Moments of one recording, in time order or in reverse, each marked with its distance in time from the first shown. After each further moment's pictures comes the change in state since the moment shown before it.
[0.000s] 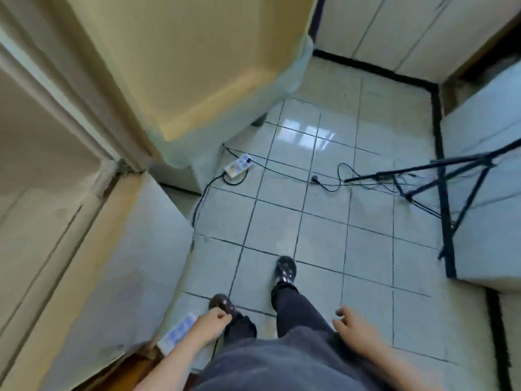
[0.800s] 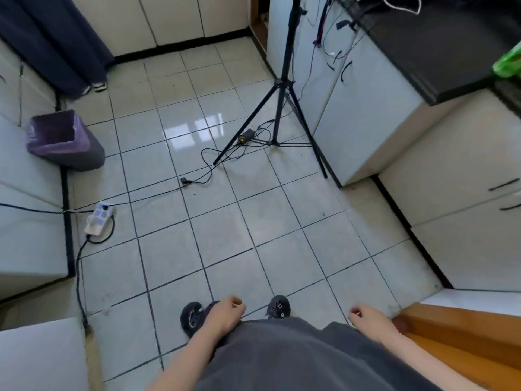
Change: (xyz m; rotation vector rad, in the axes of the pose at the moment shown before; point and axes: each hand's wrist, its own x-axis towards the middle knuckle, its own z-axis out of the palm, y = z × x) left_hand -0.023 0.312 0.354 0.675 -0.091 0.290; right_hand -0.022 0.449 -0.054 0.460 0.011 0.332
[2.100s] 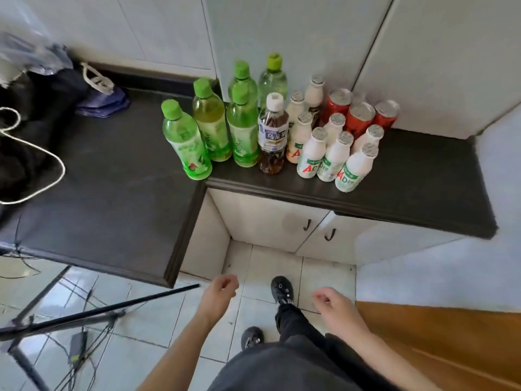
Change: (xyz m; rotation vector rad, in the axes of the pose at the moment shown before) left_hand 0.219 0.747 0.093 0.294 -0.283 0.488; right_hand 0.167 0.240 -0.397 1.110 0.494 0.291
